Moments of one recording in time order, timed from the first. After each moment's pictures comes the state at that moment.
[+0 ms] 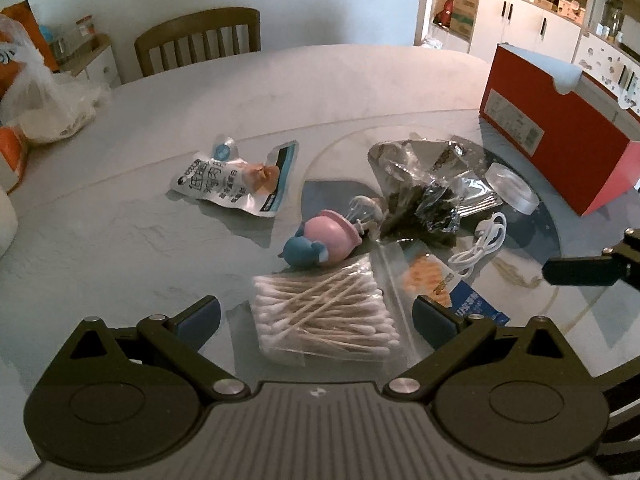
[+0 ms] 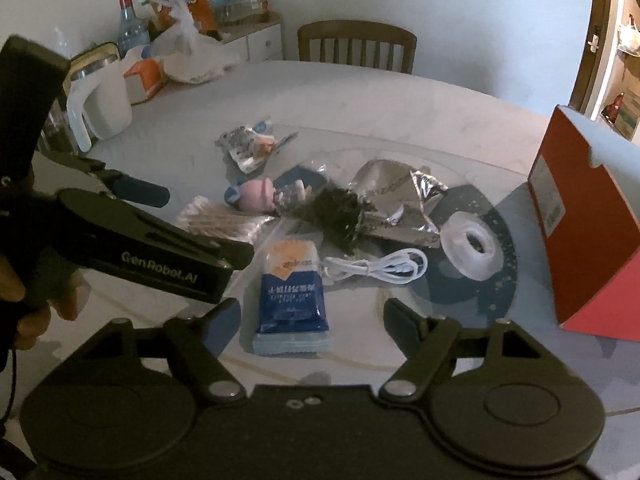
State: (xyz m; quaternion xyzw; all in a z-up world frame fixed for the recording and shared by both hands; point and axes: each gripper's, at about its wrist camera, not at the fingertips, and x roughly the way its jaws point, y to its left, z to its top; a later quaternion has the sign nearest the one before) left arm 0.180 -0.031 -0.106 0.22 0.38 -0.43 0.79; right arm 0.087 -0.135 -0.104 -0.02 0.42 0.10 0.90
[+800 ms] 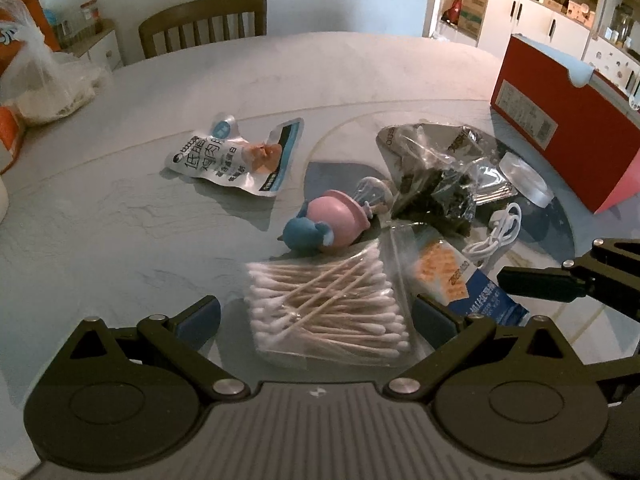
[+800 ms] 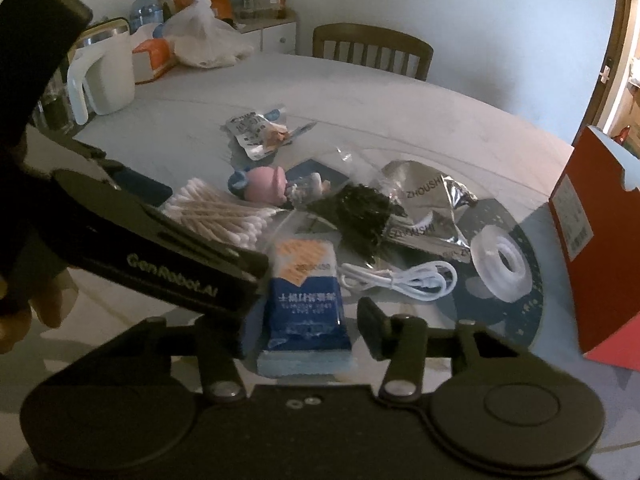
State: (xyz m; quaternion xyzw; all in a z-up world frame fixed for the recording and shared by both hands) left arm 0.184 -0.035 -0.123 0.21 0.39 -0.43 0.79; right arm 0.099 -0.116 -0.125 -0.07 0.40 0.11 0.91
